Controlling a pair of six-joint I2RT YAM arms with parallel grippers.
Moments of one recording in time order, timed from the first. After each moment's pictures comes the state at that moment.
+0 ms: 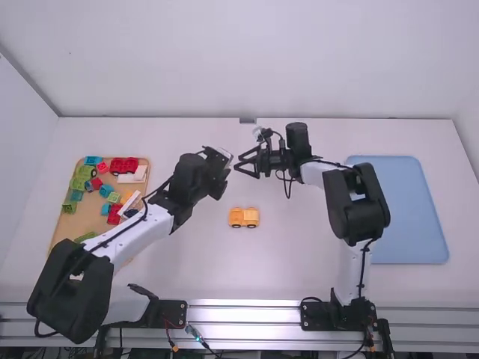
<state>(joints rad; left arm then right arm) -0.39 1.40 0.74 0.15 0.10 0.15 0.27 2.11 1.21 0.32 -1.25 0.06</state>
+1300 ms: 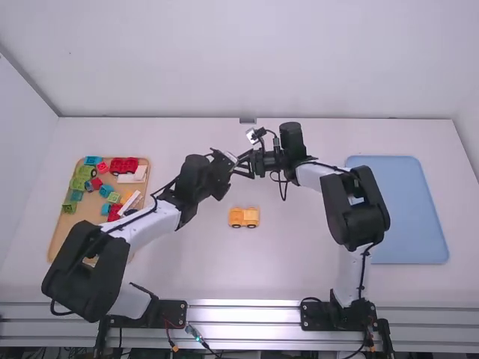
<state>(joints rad) -0.39 1.52 0.73 0.26 0.11 0.27 0.32 2.07 1.20 0.33 -1.29 0.22</state>
